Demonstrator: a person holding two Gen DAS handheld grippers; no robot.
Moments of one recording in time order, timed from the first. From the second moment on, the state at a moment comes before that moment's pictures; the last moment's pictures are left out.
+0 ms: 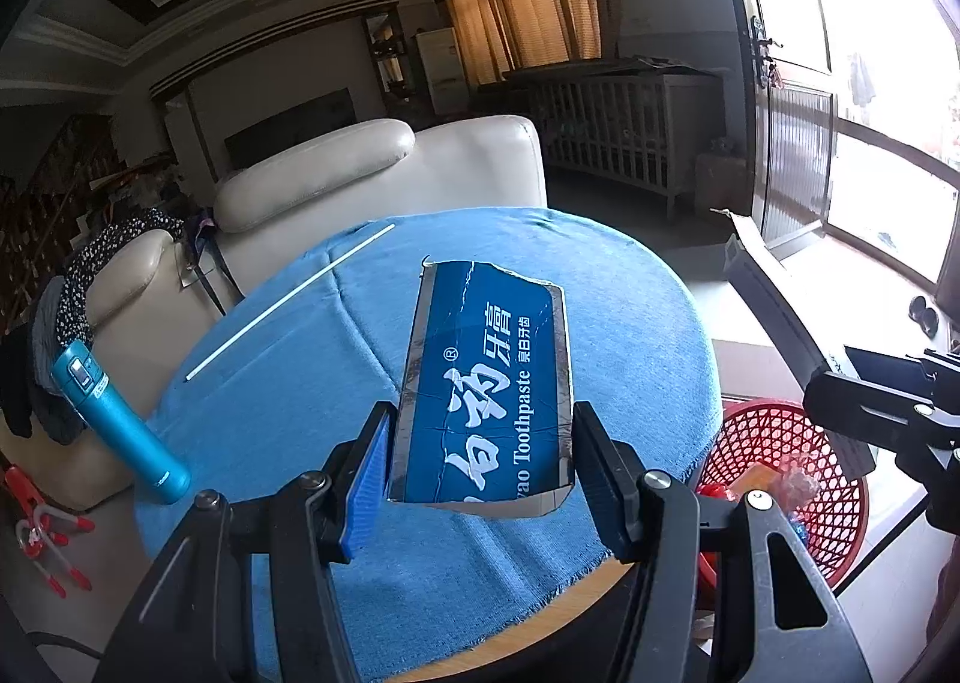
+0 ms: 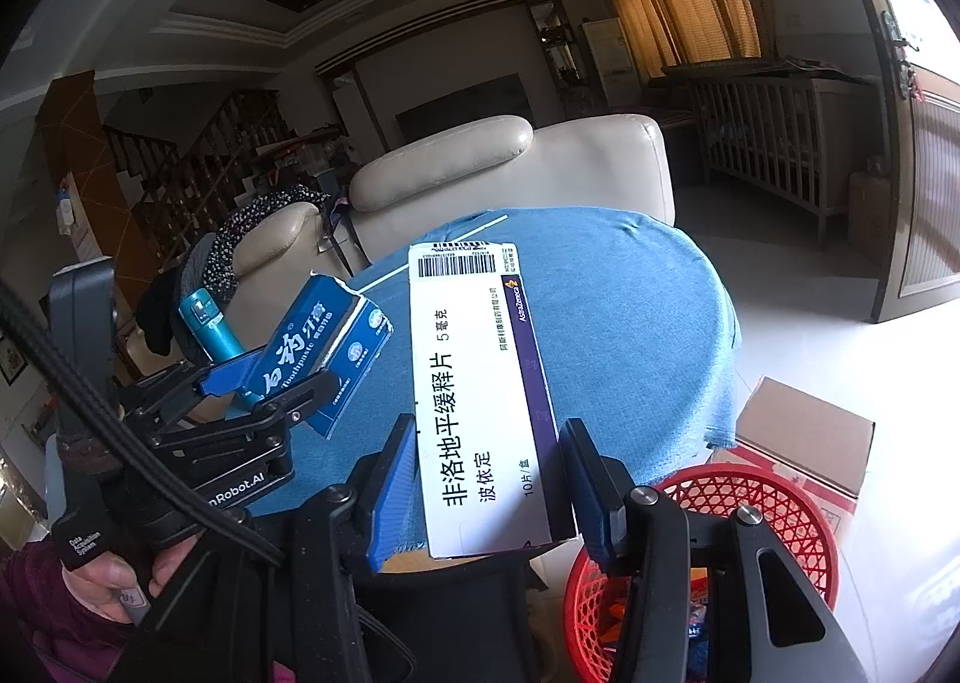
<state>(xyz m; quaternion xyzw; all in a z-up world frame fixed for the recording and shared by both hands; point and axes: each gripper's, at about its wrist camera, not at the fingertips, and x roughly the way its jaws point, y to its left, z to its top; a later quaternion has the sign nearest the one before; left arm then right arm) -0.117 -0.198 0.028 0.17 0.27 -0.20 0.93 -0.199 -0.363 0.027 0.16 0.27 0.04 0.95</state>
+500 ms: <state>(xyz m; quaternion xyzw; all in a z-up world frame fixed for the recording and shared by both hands) -0.121 -0.199 0.029 0.18 0.26 -0.20 0.93 -0.202 -0.364 0.027 0.16 0.27 0.03 0.95</state>
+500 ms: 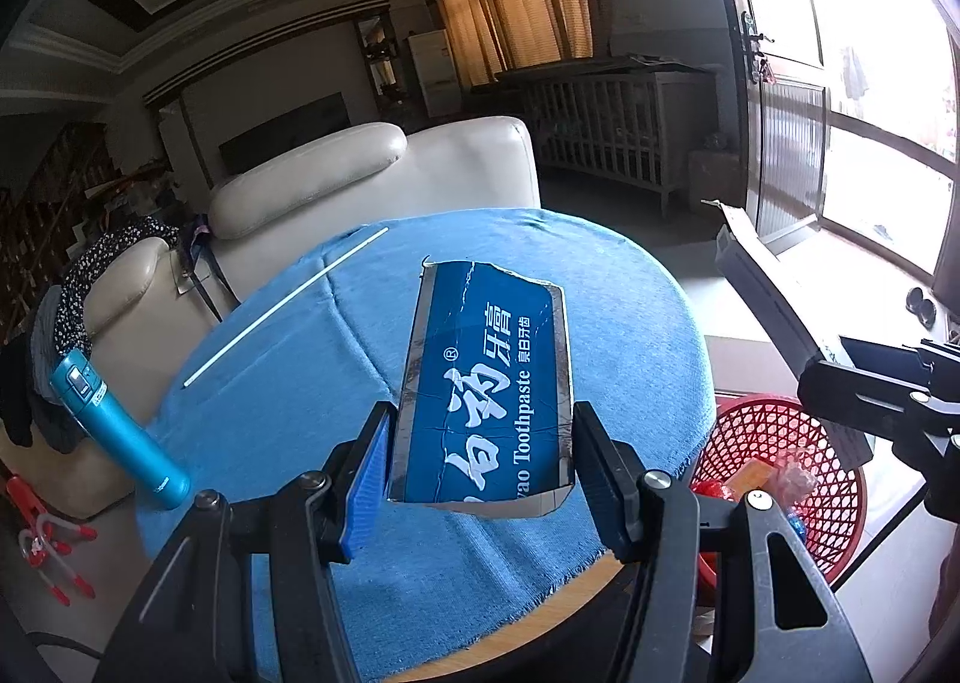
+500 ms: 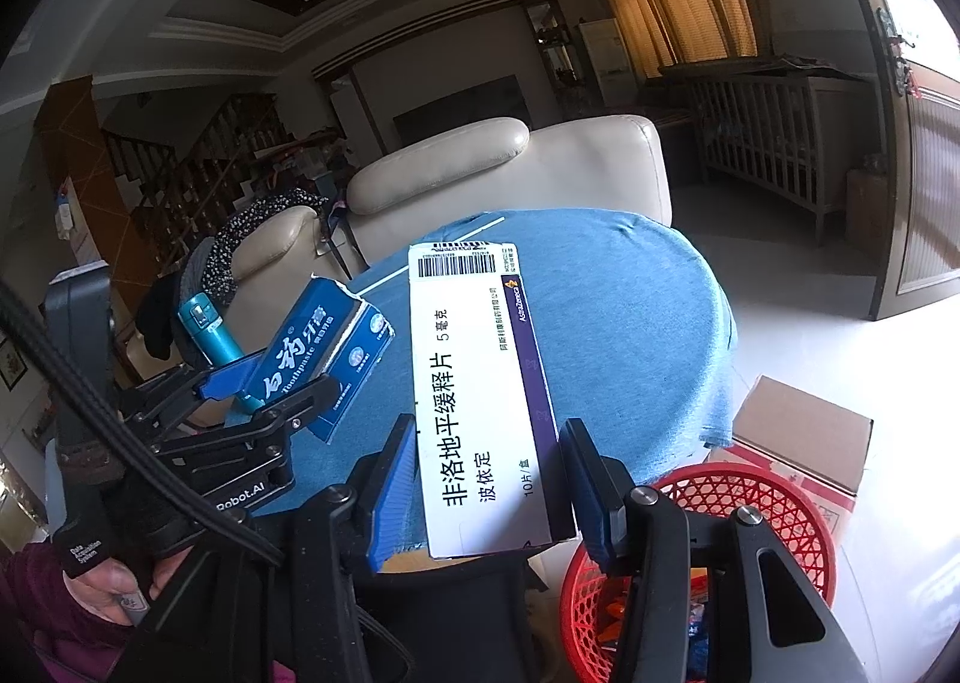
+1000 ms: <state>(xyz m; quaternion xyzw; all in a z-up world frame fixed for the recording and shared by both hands) -0.120 -0.200 0.028 0.18 0.27 -0.21 0.92 -0.203 -0.366 0.026 0.16 0.27 0.03 0.95</state>
